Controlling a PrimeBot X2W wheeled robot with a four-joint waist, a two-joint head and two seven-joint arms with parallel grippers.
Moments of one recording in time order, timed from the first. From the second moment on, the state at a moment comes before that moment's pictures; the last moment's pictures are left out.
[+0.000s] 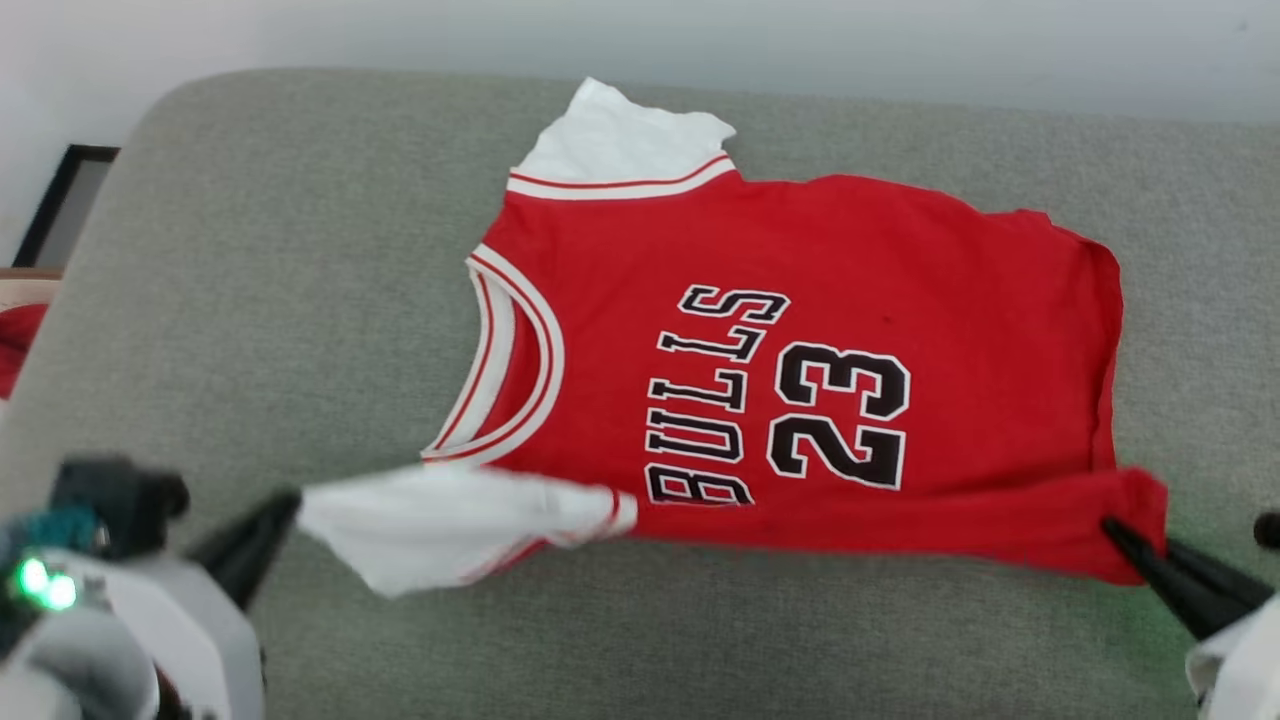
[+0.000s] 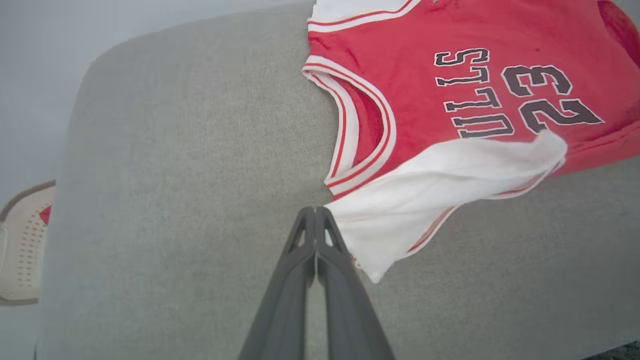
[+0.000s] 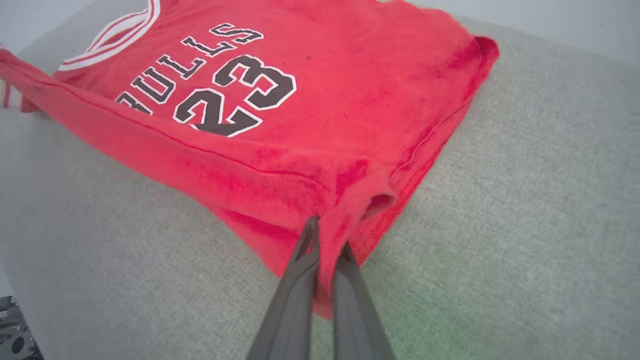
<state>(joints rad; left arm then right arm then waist) -0.62 1.31 -1.16 -0.45 -1.30 0.50 -0.07 -0.10 -0.85 0.45 -0.03 0.79 0.13 0.04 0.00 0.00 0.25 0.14</state>
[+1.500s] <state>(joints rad) -1.03 0.83 -1.15 0.35 -1.23 0.01 0.27 -0.50 -0.70 0.52 0.16 0.71 0.13 0.36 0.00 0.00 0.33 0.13</state>
